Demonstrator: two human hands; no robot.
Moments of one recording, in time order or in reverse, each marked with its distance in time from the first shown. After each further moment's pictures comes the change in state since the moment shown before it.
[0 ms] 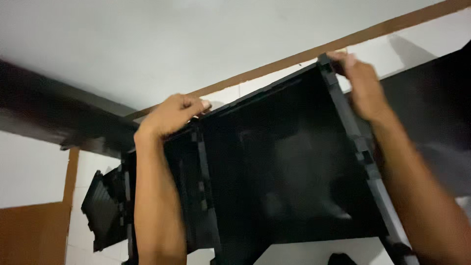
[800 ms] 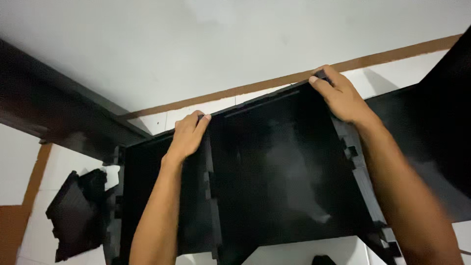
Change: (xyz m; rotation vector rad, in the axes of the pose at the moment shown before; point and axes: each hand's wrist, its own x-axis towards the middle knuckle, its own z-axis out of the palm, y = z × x) left_hand -0.035 -0.051 0.063 0.020 0.381 0.126; right_hand 0.005 -0.055 0.015 -0.303 -0.081 0.399
